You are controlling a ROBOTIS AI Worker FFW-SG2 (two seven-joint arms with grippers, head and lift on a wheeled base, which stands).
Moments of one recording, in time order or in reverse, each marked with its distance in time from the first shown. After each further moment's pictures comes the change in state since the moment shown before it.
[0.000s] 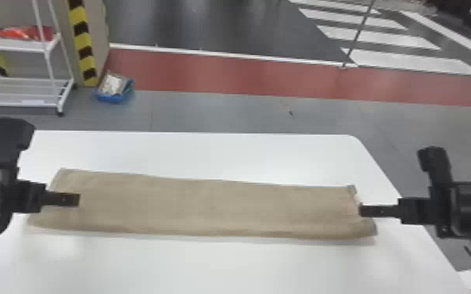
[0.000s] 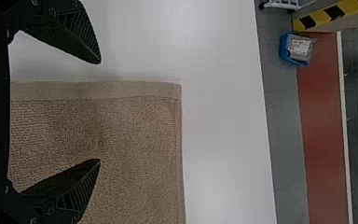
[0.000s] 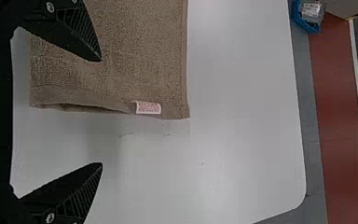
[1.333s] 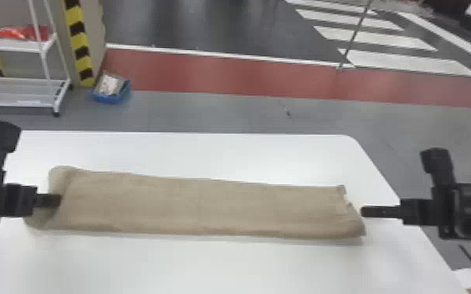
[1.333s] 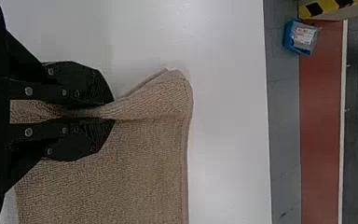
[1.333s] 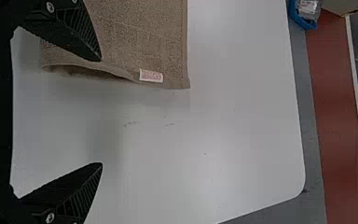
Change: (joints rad) left arm 0.032 0.018 0.037 -0.020 0.027 -0.004 -0.080; right arm 0.011 -0.013 -0.021 0.000 -0.013 -0.006 0.002
